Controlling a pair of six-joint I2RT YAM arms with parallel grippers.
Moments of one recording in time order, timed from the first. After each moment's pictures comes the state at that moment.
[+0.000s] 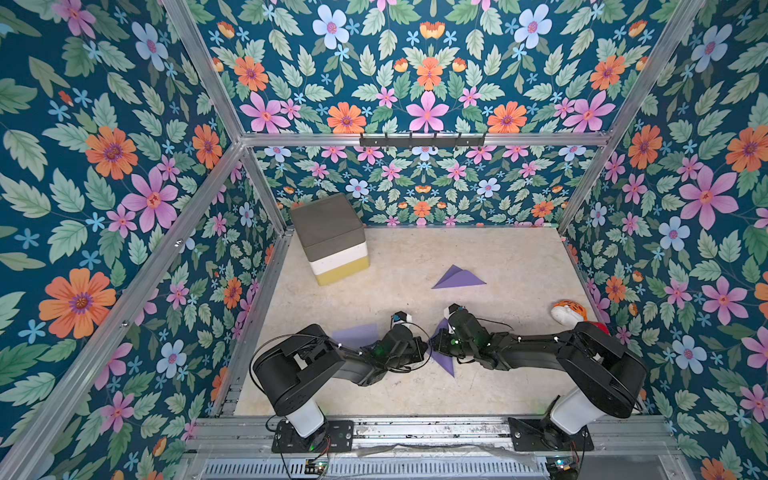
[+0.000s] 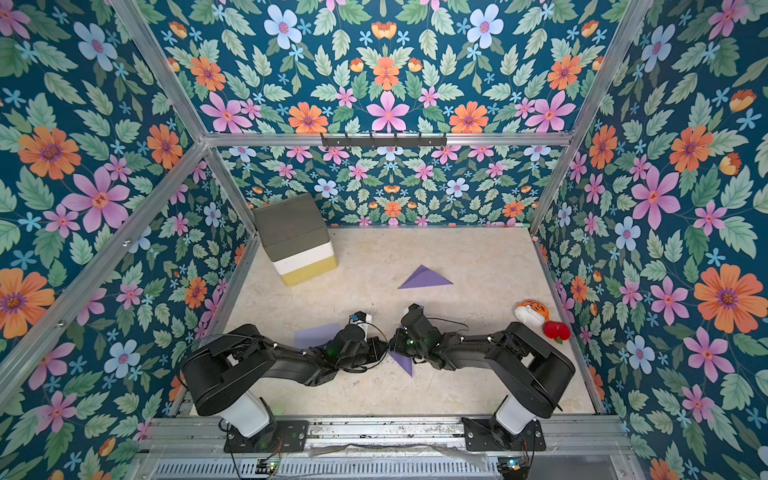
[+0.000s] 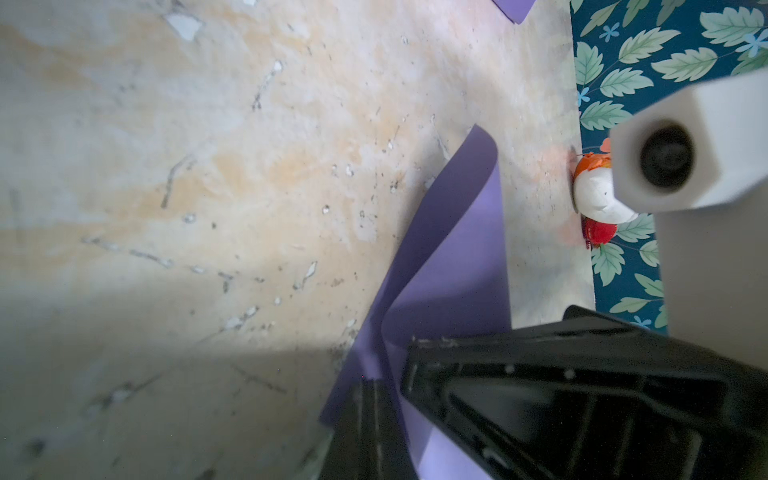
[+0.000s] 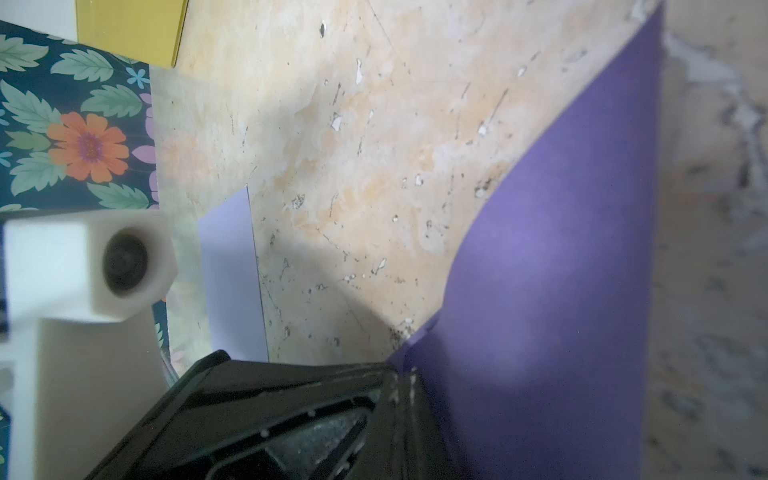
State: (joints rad) left arm -0.93 1.66 0.44 0.55 0.06 -1.00; right arm 0.86 1.61 0.59 0.24 -0.16 1.00
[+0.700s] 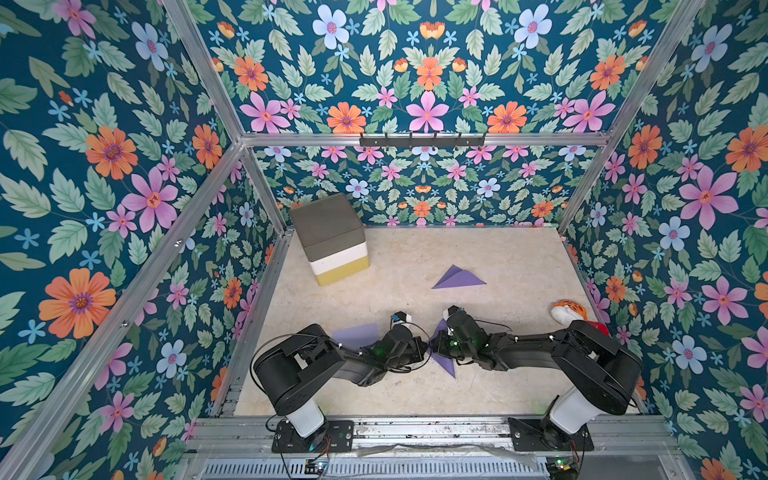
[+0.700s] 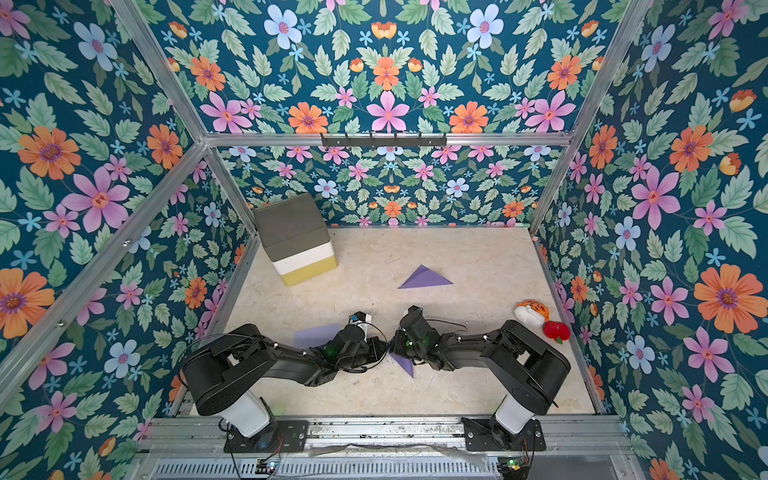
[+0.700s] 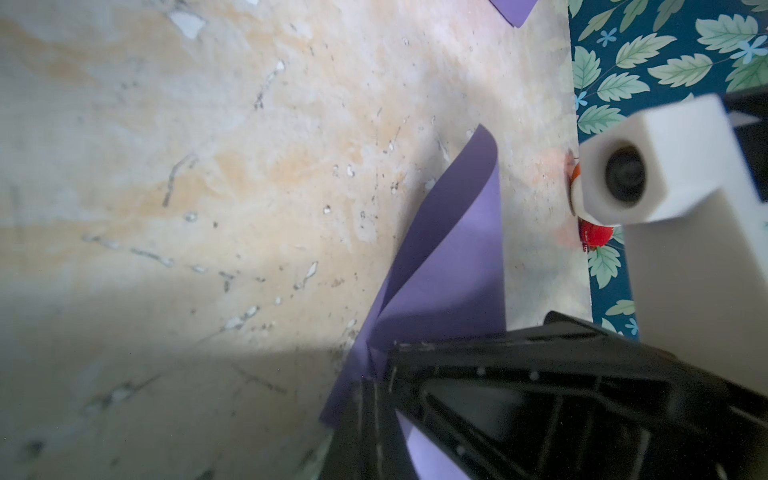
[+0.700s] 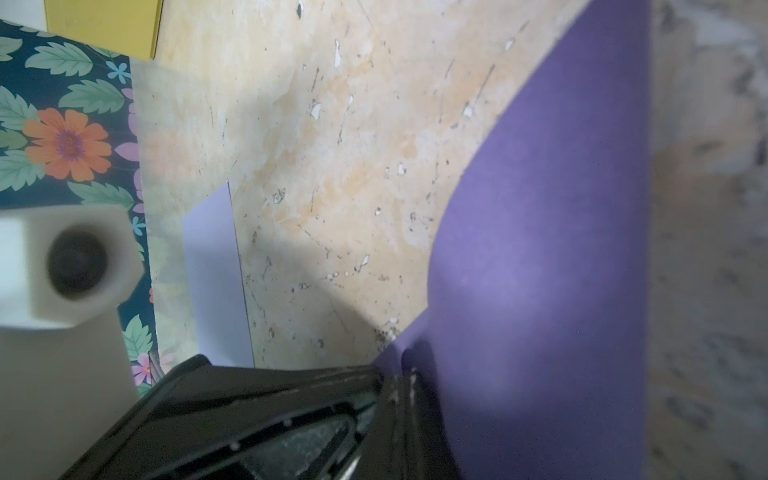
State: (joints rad) left arm -0.93 1.66 0.44 0.56 0.06 -1.01; right arm 0.87 1.63 0.59 0.24 -0.16 1.02
